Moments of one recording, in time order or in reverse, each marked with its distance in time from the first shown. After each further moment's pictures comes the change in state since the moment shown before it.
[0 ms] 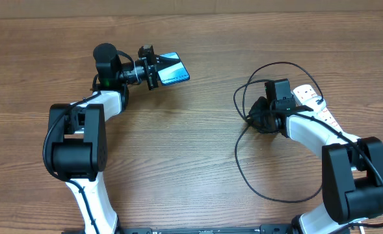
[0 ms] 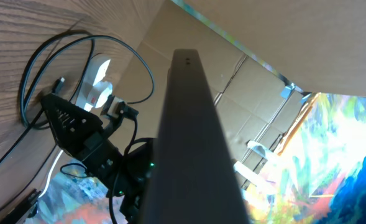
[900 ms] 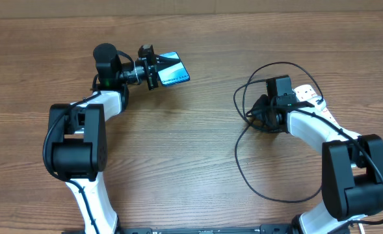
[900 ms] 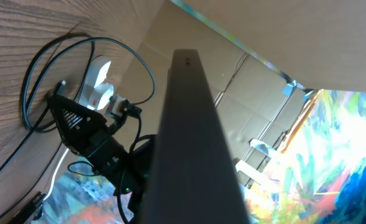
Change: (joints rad) left arm 0.000 0.000 0.000 0.000 0.001 0.026; right arm -0.015 0.020 0.044 -0.050 0.029 0.003
